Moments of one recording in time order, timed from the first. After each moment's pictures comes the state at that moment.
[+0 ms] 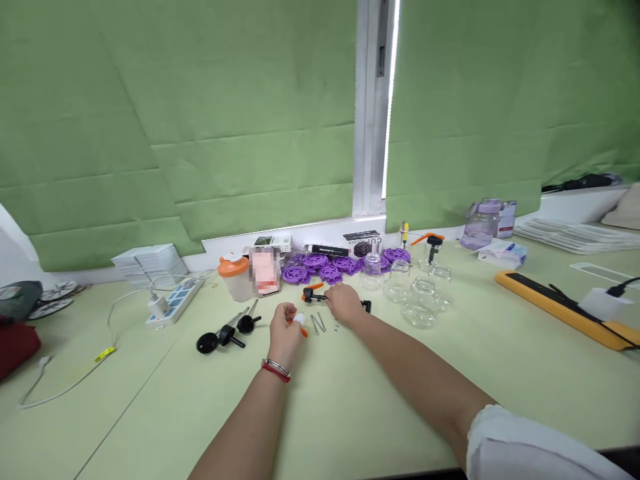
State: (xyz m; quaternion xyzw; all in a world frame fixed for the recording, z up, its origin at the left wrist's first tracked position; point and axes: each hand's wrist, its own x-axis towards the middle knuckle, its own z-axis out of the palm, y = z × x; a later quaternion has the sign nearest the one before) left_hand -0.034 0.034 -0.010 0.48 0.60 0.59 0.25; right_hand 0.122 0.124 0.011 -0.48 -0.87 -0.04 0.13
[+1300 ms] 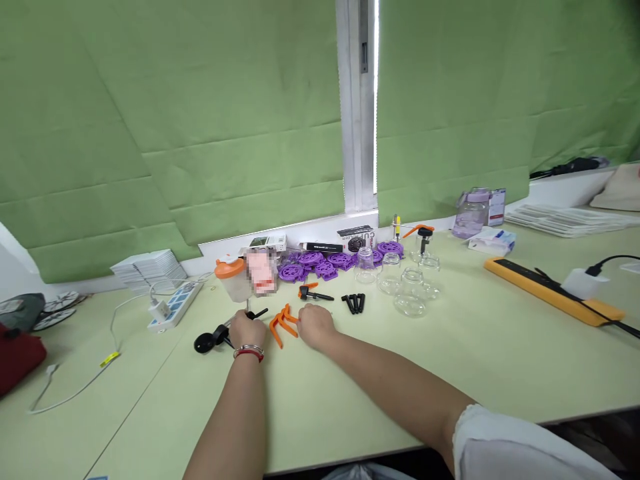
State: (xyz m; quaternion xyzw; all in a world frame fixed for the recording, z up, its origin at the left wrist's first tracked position) left_hand -0.122 0.045 -0.016 0.39 0.84 0.38 0.00; right_hand 0.065 0.058 0.002 -0.52 -0.83 0.10 0.16
